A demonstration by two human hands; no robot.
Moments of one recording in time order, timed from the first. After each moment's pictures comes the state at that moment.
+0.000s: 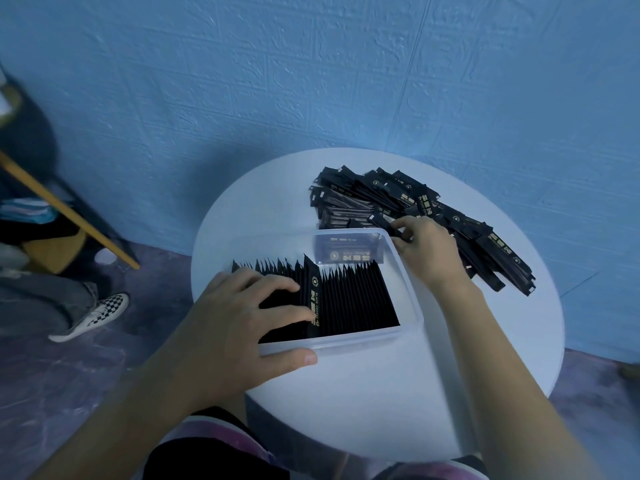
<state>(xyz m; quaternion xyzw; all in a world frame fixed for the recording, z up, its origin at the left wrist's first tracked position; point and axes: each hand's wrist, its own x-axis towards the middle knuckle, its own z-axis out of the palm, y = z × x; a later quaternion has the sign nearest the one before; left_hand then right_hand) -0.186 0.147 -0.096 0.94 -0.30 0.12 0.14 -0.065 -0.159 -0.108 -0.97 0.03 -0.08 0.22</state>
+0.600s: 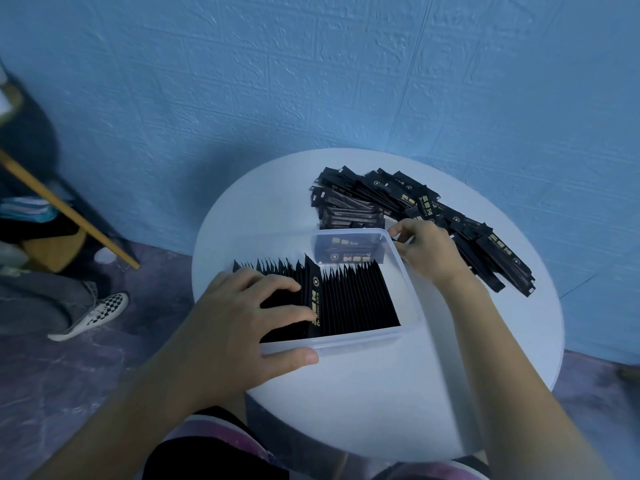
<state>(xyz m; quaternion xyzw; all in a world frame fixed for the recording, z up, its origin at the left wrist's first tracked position) -0.186 0.146 -0.097 0.93 -0.30 0.12 0.14 -0.058 -0.165 -0.108 -0.96 0.02 -0.03 0.28</state>
